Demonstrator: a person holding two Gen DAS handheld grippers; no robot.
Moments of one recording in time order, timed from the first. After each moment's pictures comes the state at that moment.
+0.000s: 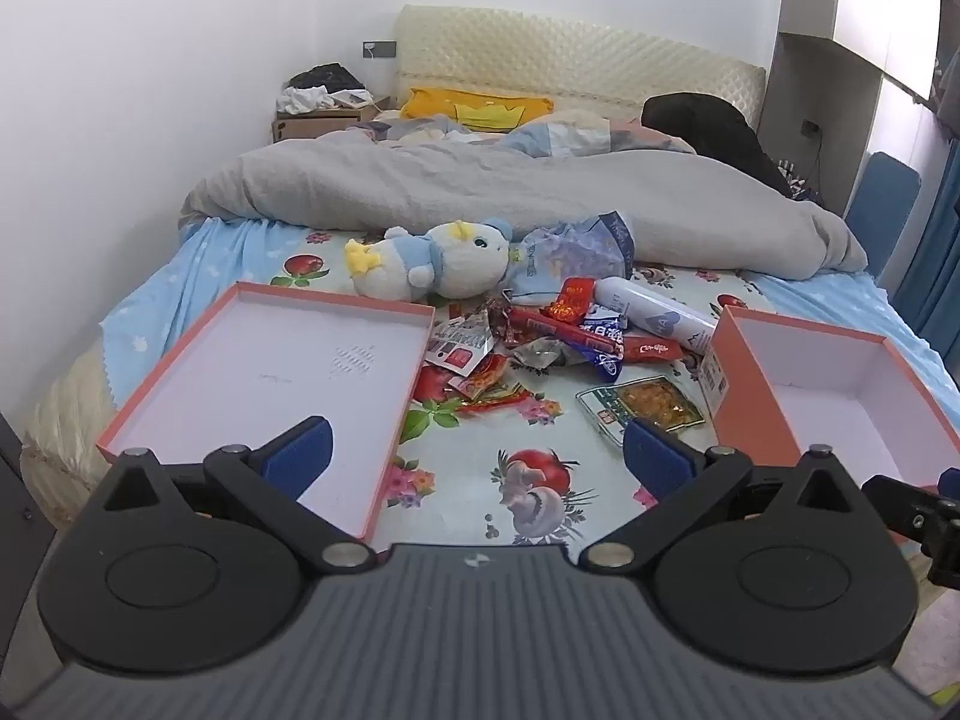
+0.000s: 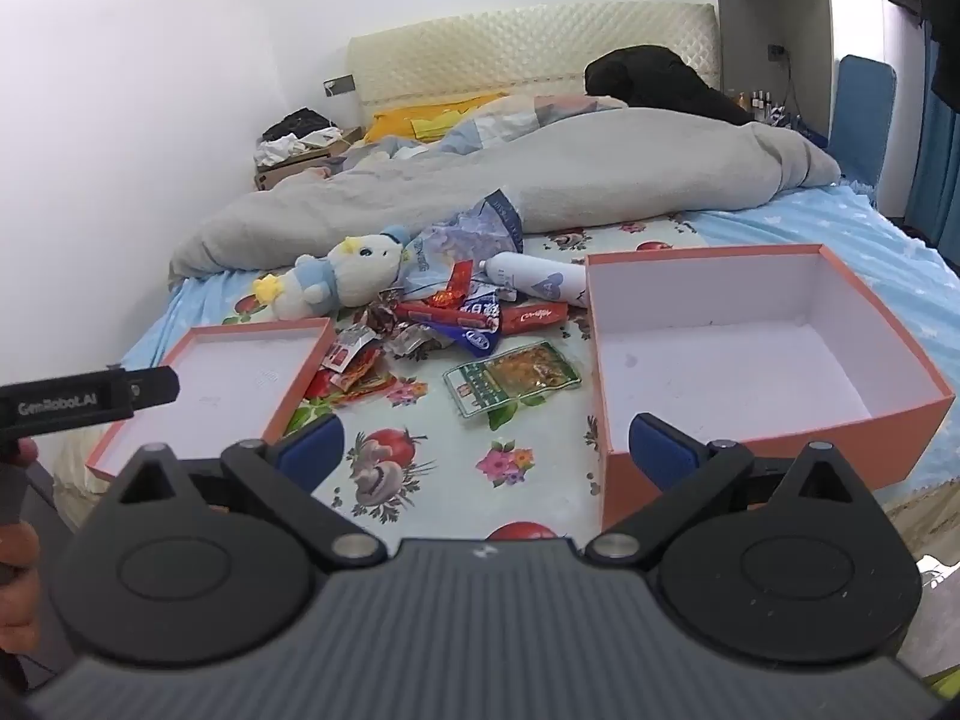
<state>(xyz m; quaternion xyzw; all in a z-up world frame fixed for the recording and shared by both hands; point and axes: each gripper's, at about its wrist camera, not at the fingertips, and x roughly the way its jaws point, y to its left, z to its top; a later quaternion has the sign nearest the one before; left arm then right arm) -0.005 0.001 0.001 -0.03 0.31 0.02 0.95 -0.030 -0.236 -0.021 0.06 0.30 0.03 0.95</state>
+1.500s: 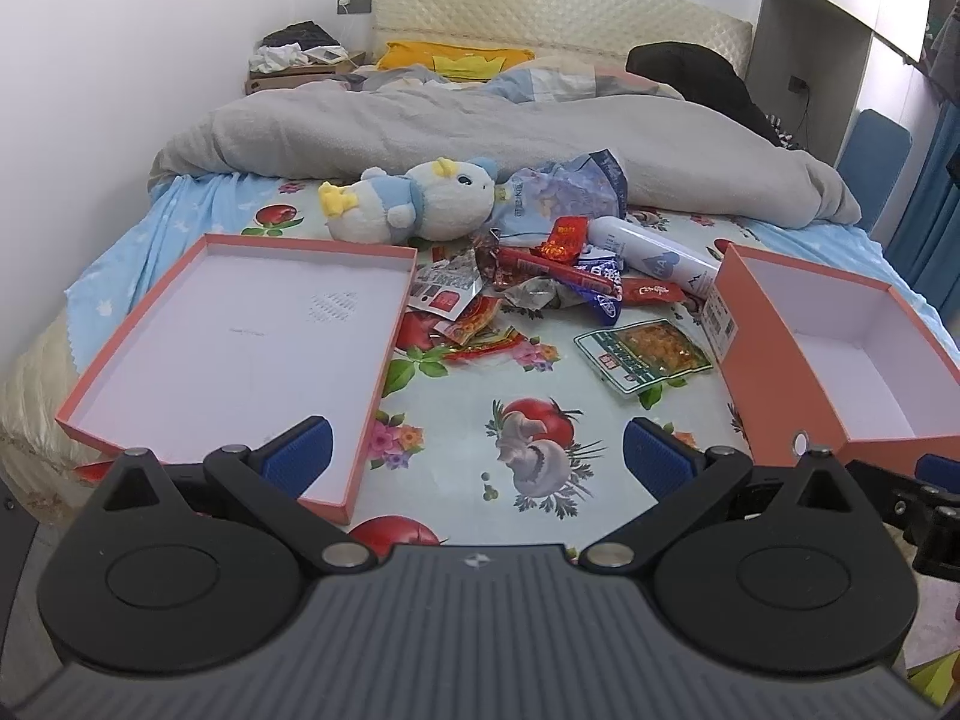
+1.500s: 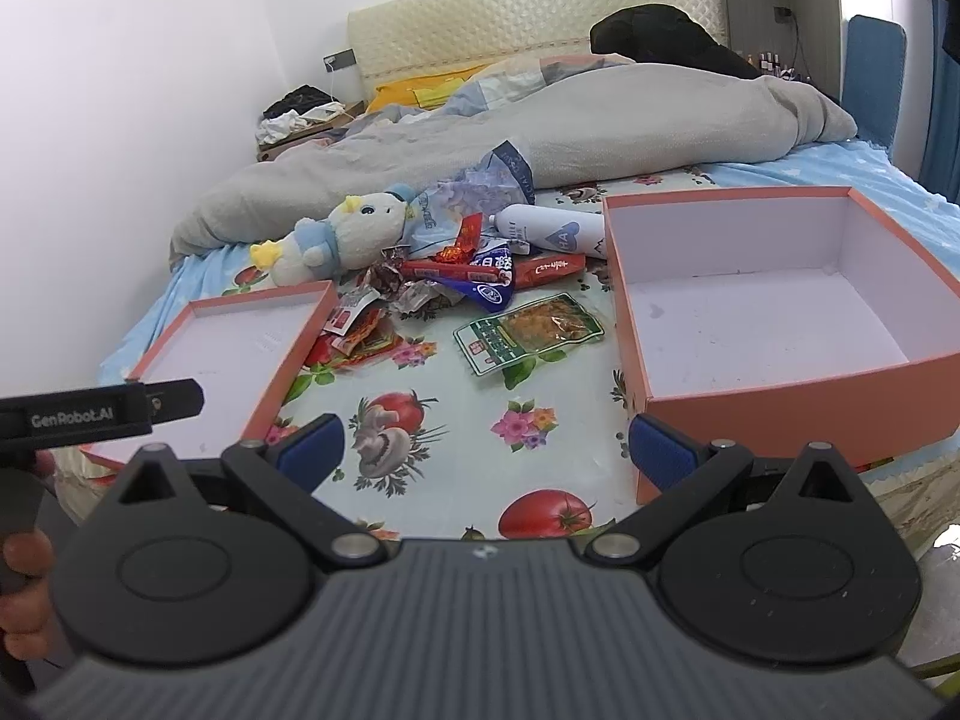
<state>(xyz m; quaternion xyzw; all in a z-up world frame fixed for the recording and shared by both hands) 0.024 0.009 -0.056 -0.03 0.35 -0.01 0.94 -0.012 -0.229 -0.064 0.07 0.32 0.03 0.94</state>
